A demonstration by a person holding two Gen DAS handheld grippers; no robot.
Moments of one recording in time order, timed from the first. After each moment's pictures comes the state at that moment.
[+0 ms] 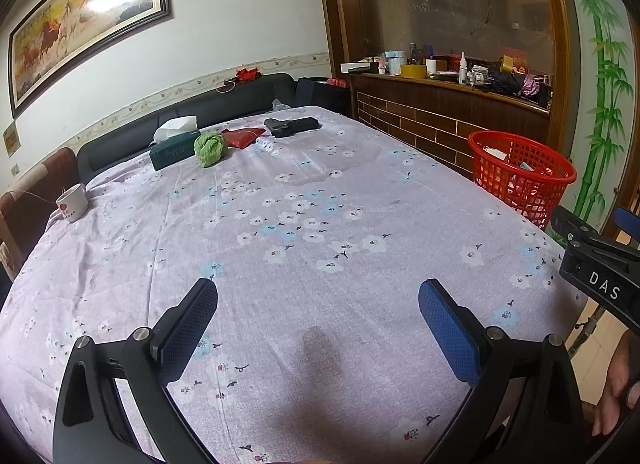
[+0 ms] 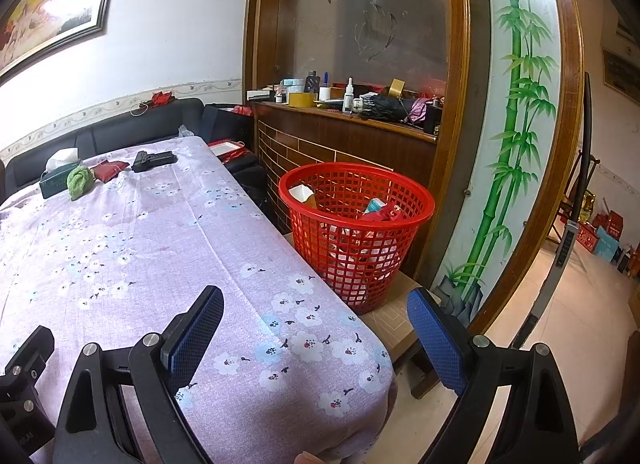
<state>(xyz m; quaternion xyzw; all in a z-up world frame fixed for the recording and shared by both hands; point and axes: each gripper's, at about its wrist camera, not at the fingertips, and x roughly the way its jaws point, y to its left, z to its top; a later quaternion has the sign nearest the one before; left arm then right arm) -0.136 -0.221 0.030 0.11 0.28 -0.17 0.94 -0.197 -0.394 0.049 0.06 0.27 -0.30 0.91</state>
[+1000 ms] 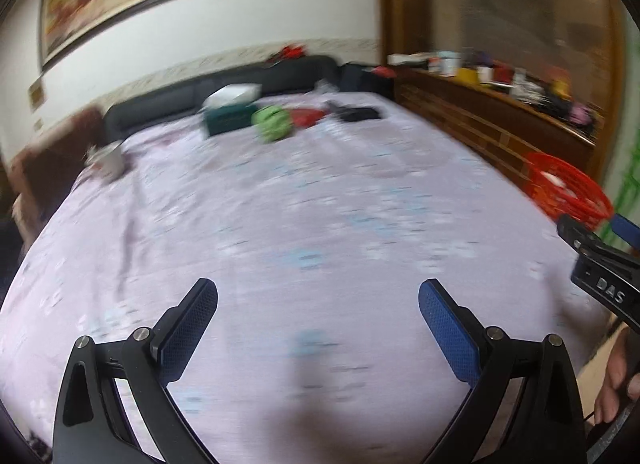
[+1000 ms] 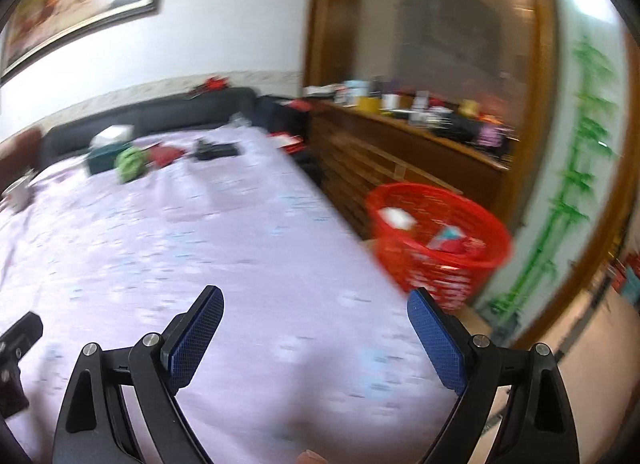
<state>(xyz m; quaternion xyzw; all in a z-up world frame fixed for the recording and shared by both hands) -0.093 -0.131 0.044 0.06 0.33 -0.10 0.94 -0.127 -0.338 0.064 0.02 0.30 -0.20 0.93</state>
